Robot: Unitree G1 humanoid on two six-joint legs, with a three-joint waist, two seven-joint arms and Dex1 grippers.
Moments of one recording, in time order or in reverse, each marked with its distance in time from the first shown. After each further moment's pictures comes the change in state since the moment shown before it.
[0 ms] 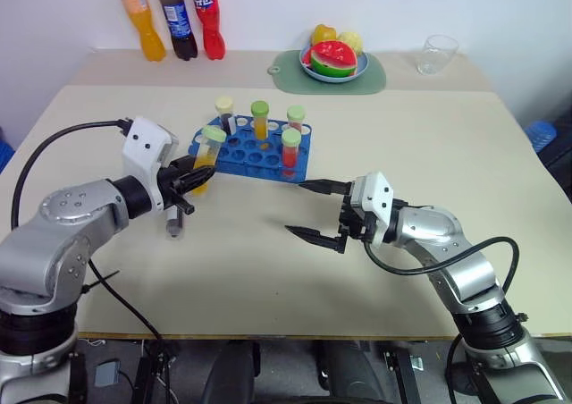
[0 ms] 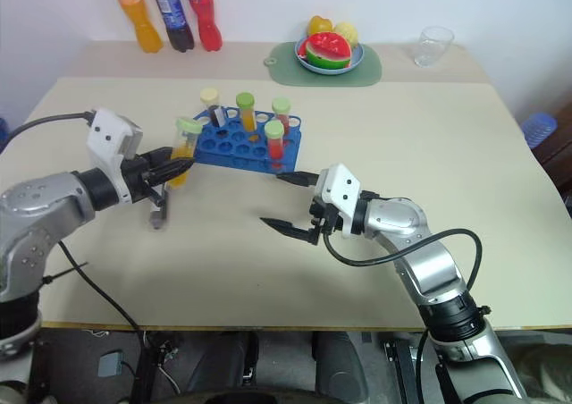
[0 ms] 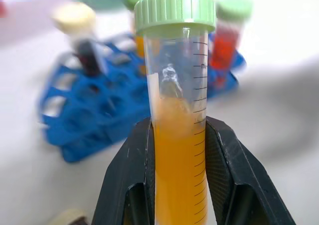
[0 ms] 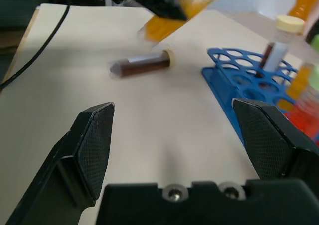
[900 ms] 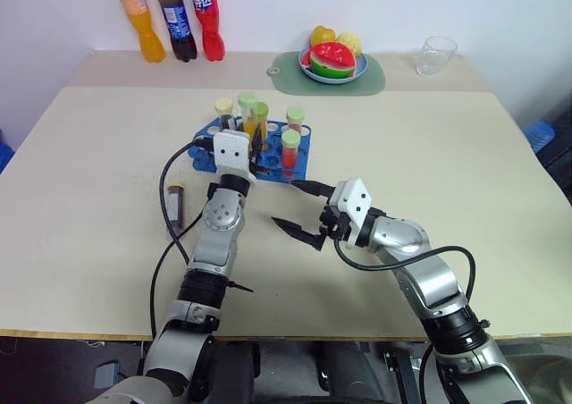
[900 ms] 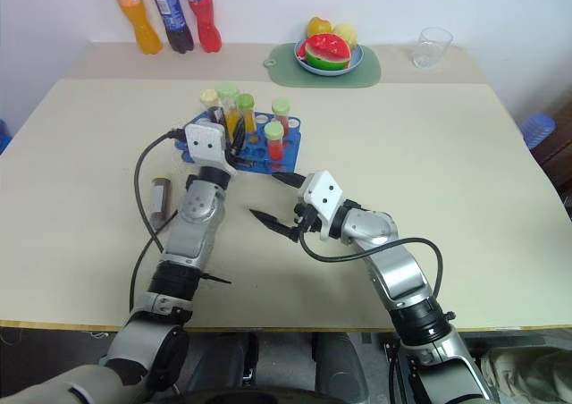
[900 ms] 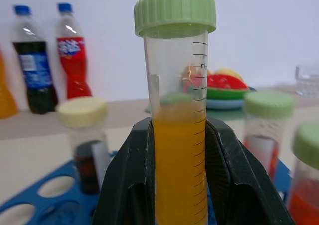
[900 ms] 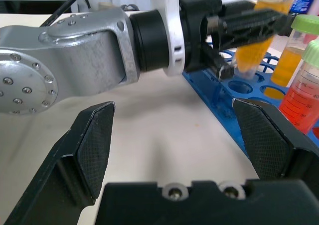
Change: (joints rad) left arm -0.198 -0.625 -0.266 0.835 0.538 -1.078 0.456; right arm 0.028 0.141 0.041 0.113 -0.100 -0.070 -0.143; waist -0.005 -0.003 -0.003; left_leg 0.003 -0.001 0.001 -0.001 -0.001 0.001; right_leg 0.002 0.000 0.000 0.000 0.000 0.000
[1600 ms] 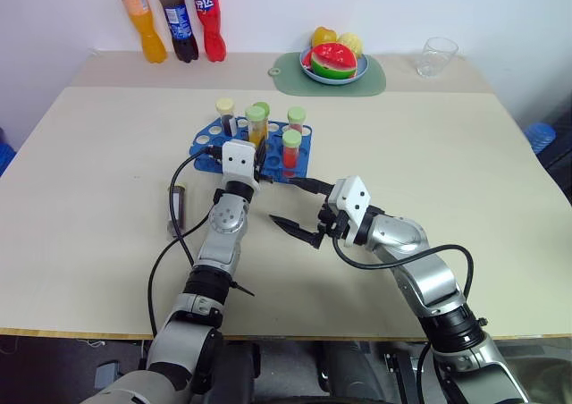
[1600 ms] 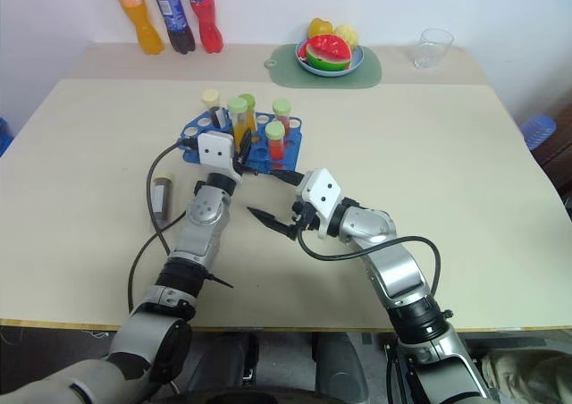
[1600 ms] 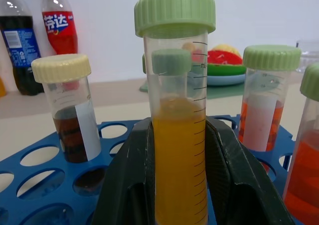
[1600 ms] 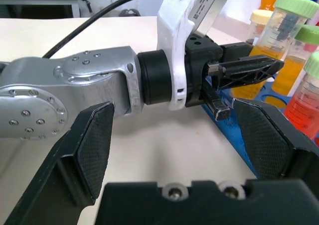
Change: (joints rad) left arm -0.041 -0.008 0.020 0.213 -0.010 -0.139 -0.029; right arm -0.012 0.012 0.000 0.001 -0.001 -0.001 0.001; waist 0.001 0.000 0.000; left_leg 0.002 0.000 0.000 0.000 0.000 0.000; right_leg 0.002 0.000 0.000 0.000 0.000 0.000
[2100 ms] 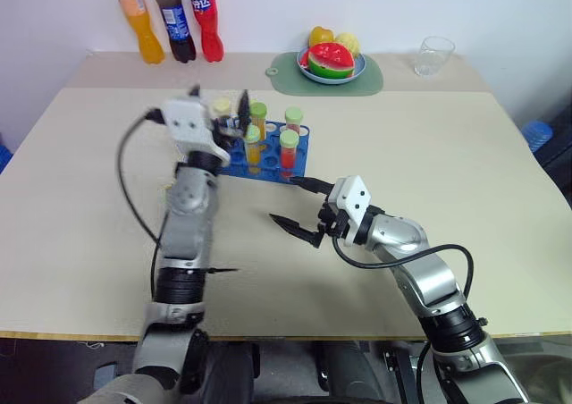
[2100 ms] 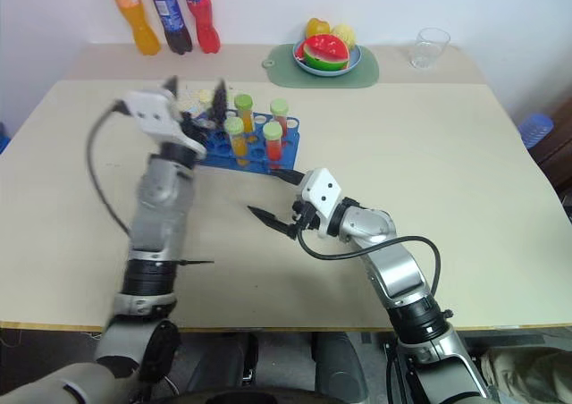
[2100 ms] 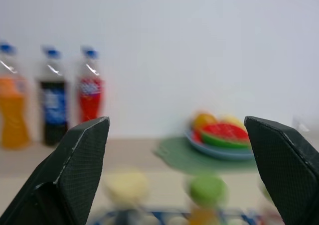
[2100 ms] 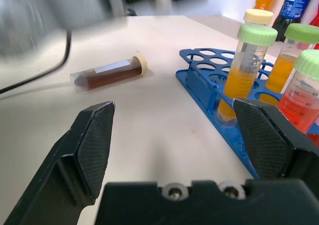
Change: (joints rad) left arm 0.010 0.171 0.133 -0.665 -0.219 0.573 -0.016; right arm 0.000 0.001 -0.001 -0.002 0.002 0.003 -0.008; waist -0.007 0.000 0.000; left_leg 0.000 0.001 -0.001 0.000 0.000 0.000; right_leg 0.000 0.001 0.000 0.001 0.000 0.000
